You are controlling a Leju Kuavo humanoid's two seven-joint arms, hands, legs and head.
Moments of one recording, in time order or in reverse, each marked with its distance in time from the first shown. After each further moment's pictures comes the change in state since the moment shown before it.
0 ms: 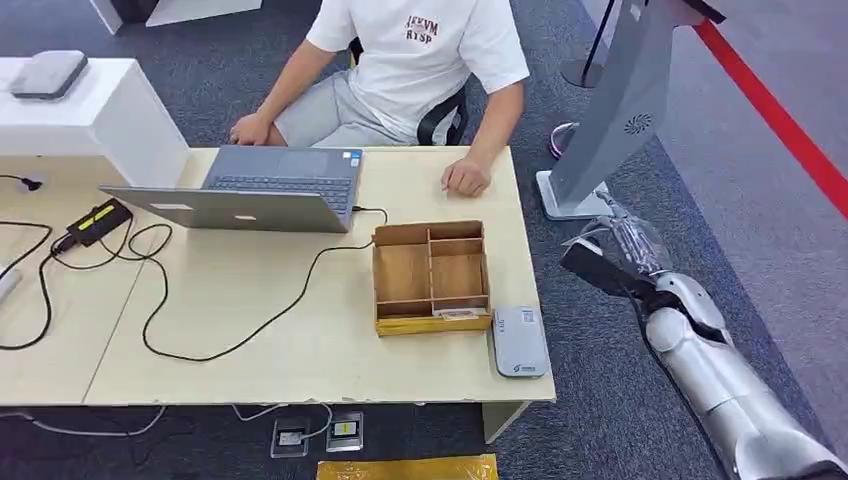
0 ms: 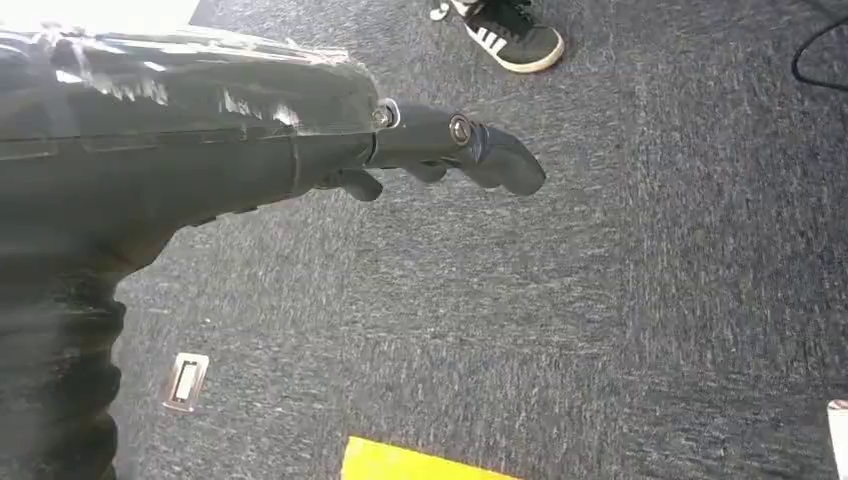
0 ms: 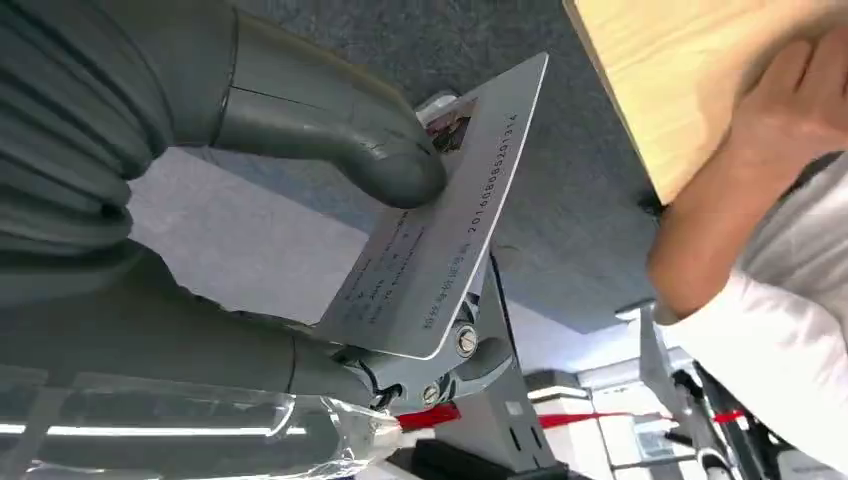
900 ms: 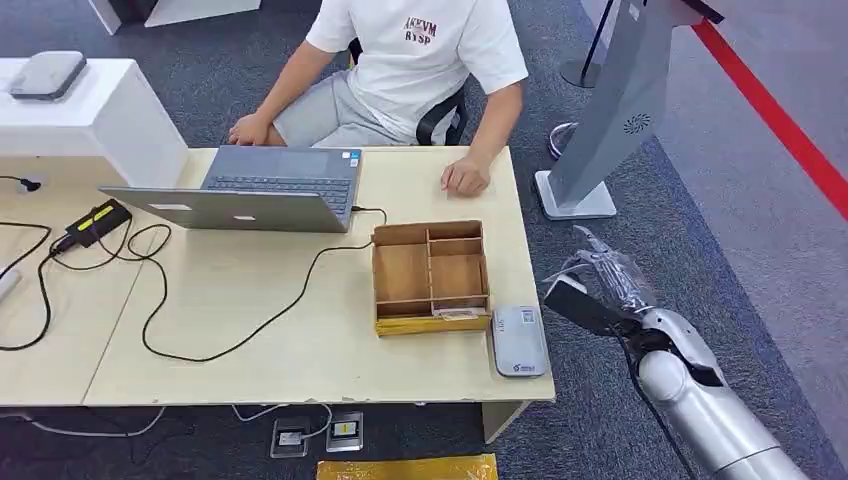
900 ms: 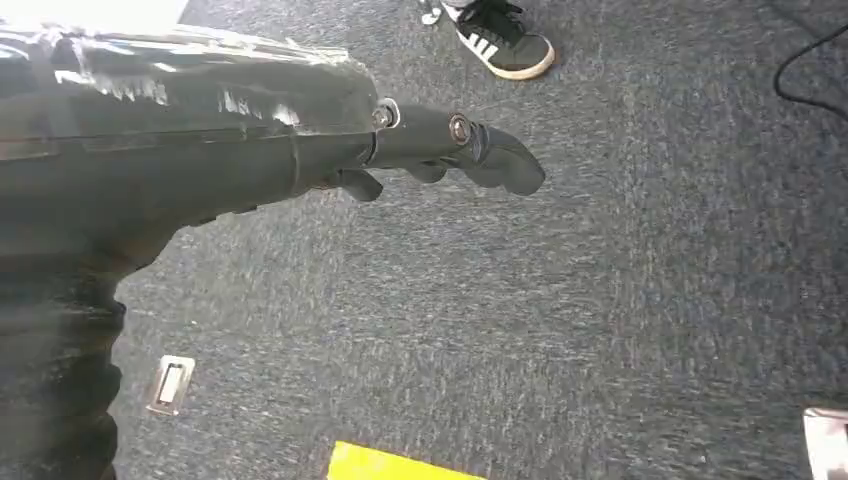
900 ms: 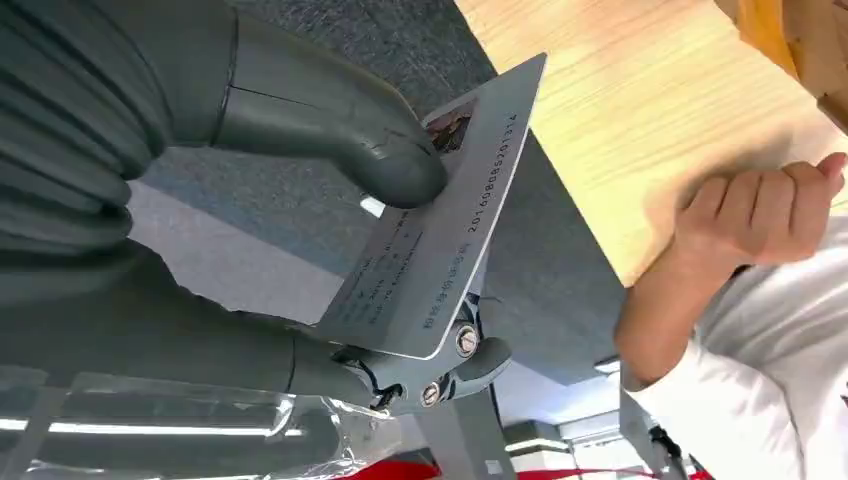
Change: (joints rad) left arm -0.001 0.011 0.000 0.000 0.017 0.000 -0.035; right arm 0.200 -0.028 -0.020 -0.315 -0.009 0.073 0.119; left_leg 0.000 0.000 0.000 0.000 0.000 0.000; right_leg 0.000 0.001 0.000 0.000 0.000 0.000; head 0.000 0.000
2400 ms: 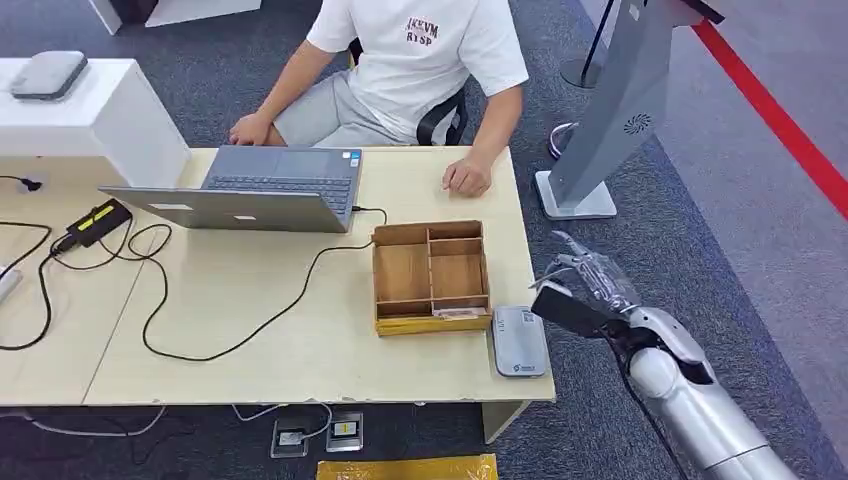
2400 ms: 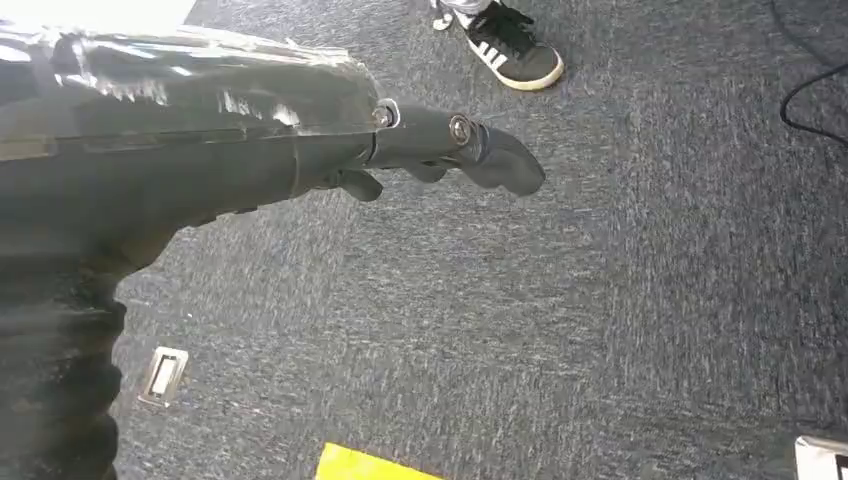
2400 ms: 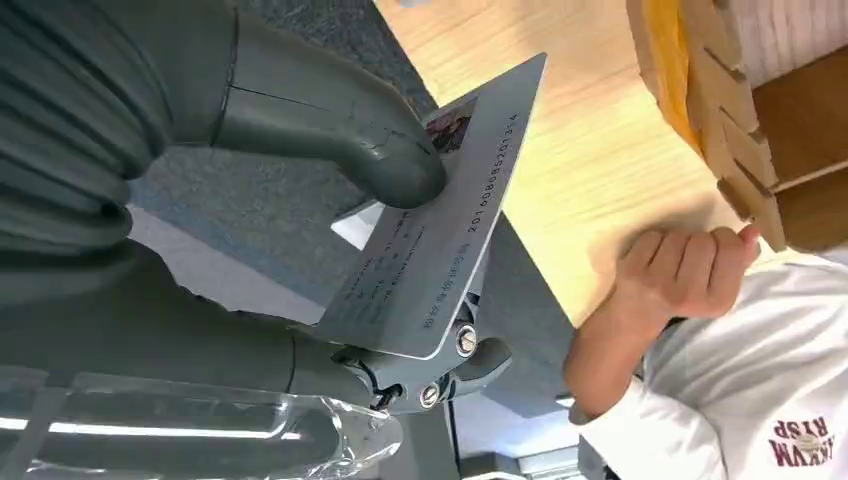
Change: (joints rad) left arm -0.002 0.000 0.002 0.000 0.035 0.044 -0.004; right arm 0.003 0.042 -0.023 -0.020 0.027 0.116 -0.031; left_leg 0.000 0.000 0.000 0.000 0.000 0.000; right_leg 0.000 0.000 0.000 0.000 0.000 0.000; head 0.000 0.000
